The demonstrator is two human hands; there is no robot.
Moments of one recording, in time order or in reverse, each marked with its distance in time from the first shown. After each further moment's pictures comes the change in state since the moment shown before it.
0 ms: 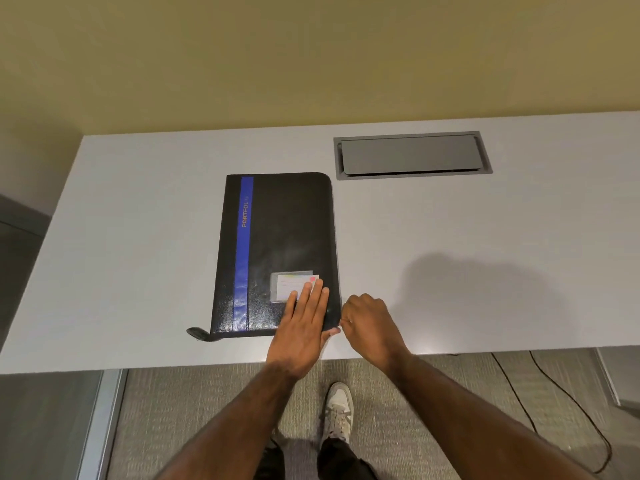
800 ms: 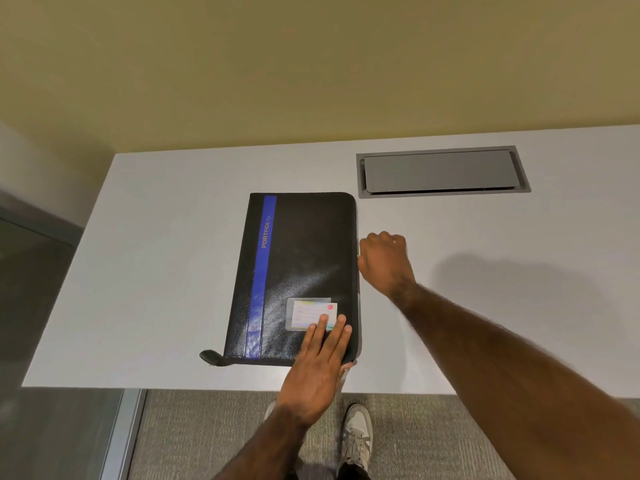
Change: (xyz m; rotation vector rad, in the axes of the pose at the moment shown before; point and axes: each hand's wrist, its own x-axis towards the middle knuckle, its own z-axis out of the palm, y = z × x) left_hand -0.010 0.005 -0.013 0.005 -0.031 0.030; right_hand 0.166 0.036 -0.034 -0.216 0.020 0.127
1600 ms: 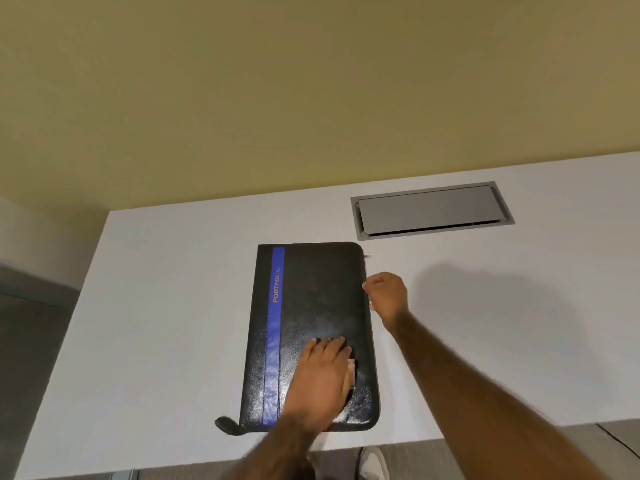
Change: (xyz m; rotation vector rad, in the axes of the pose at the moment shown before) left_hand 0.044 -0.047 -0.072 -0.139 0.020 0.015; right_hand 0.017 -0.024 -0.017 0.997 -0.013 0.691
